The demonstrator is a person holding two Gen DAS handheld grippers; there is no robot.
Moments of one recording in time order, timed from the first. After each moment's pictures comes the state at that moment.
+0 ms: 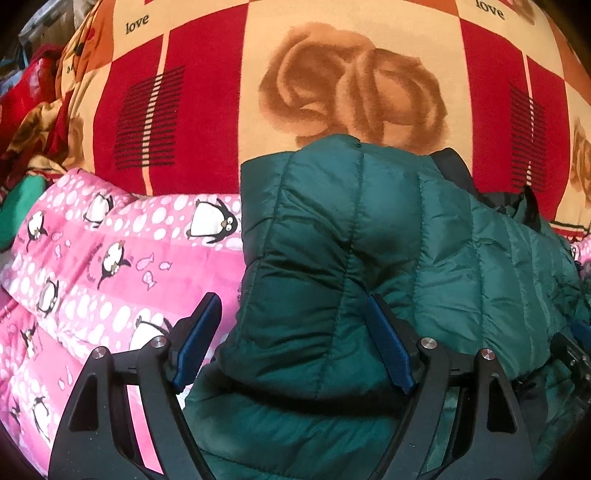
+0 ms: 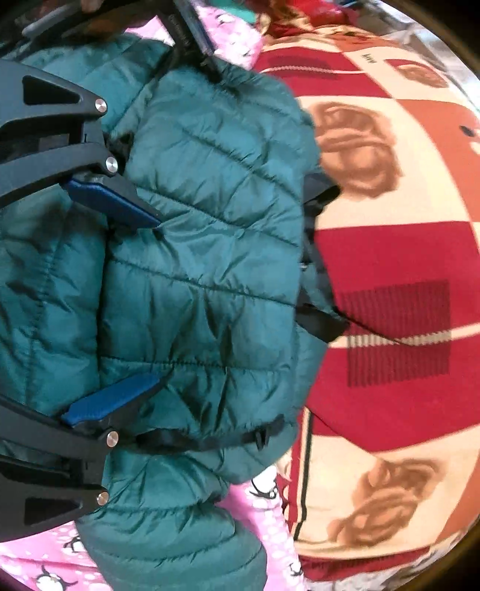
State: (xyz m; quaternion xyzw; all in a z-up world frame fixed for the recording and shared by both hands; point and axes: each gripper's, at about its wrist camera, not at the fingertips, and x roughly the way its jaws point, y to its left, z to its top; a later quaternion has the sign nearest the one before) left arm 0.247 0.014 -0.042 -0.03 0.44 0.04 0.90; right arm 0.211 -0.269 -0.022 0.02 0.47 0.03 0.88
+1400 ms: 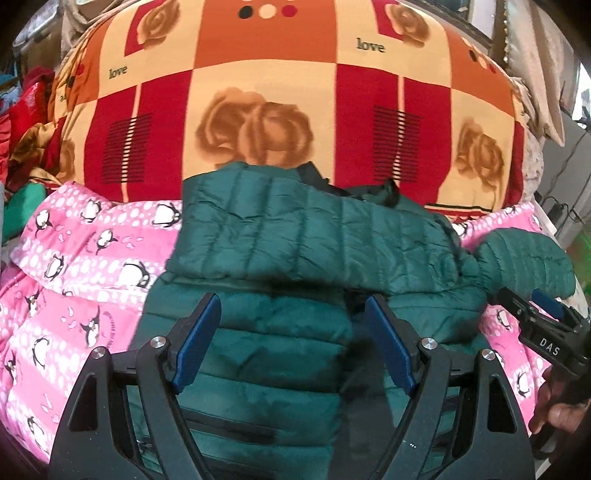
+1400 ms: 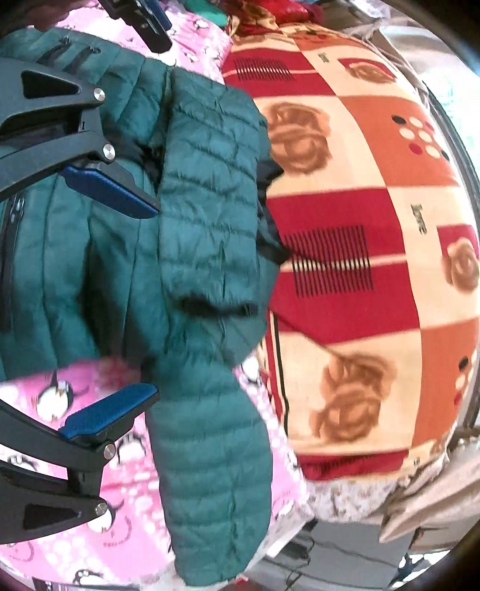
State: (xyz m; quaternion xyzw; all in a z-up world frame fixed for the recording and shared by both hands) left arm 0.111 -0.062 0.040 -0.05 0.40 -0.06 0.91; right arm 0.120 -0.330 0.066 0.03 0.41 -0.05 0.91
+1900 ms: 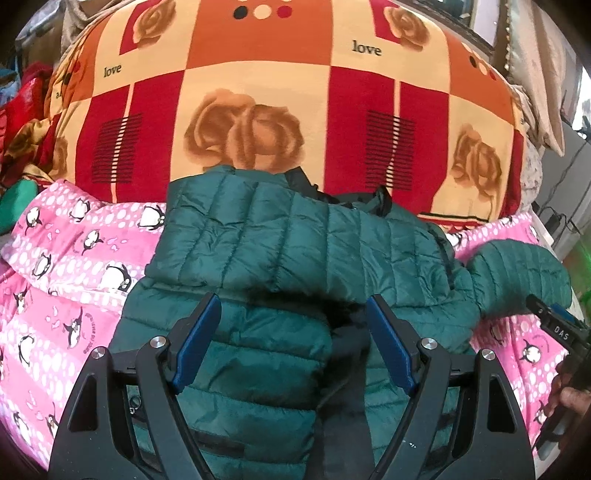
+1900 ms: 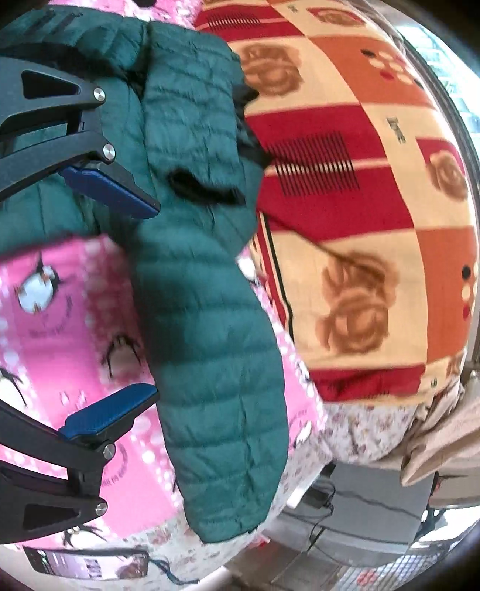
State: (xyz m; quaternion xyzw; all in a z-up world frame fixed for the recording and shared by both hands) left arm 0.126 -0.072 0.037 -0.07 0.39 -0.05 0.92; right arm 0.114 -0.431 0.066 0.04 0.41 -0.14 0.90
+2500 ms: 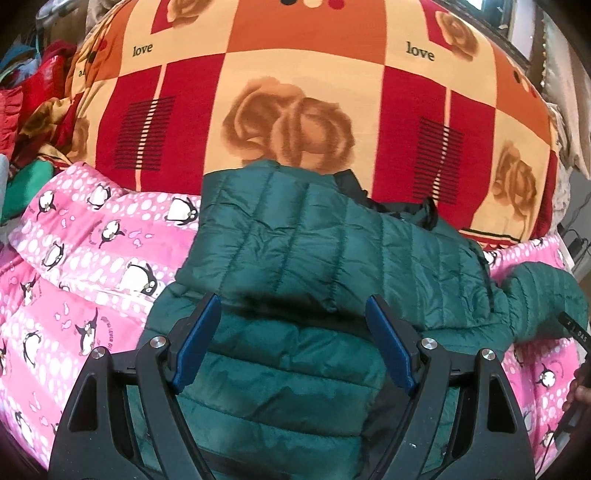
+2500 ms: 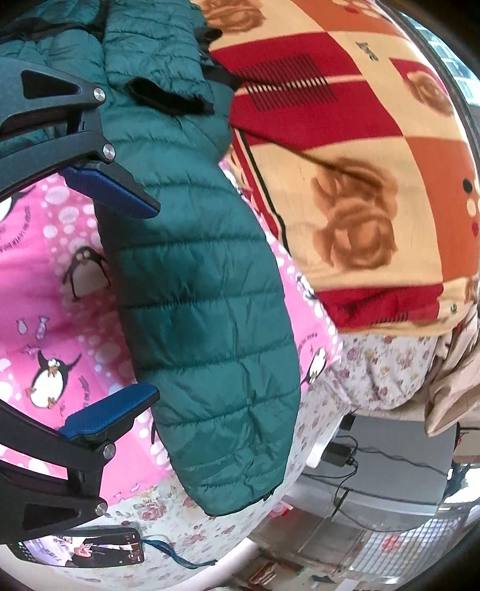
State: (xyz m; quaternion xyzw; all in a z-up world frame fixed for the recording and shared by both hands) left arm 0.153 -0.034 0.020 -0.08 0.40 -0.01 0.91; right arm 0.130 -0.517 0.052 0.06 0.41 -0.22 0.88
